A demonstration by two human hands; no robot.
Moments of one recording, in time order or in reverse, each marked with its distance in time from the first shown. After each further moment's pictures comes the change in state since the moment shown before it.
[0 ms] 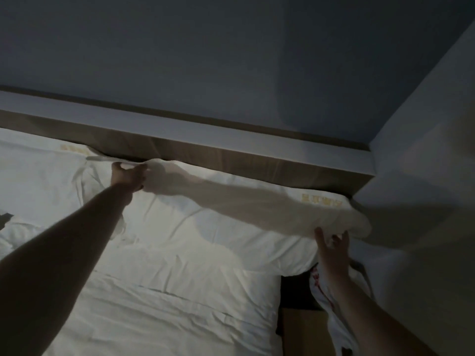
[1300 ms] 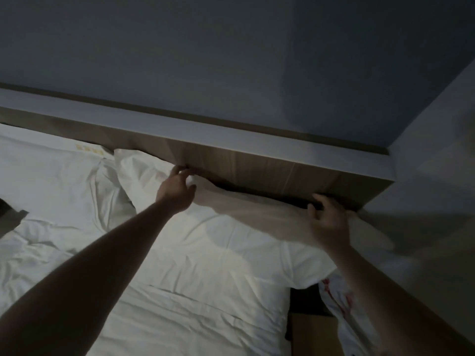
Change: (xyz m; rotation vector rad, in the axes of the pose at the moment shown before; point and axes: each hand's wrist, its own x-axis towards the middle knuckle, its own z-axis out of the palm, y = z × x) left_hand -0.055 -0.019 0.050 0.892 -0.178 0.645; right_hand 0.004 -0.077 0.044 -0.630 -0.081 -0.668
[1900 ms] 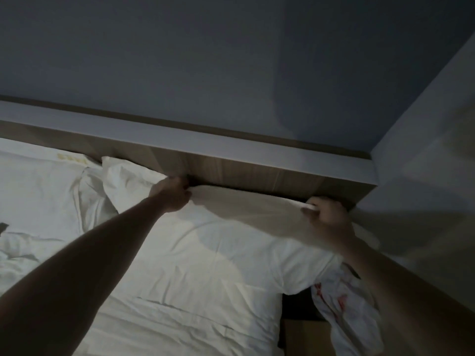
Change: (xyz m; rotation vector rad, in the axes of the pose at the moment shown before) left_hand 0.026 0.023 -0.002 0.277 -0.172 0.064; right_hand 0.038 0.020 -0.035 -0.198 -0.177 -0.137
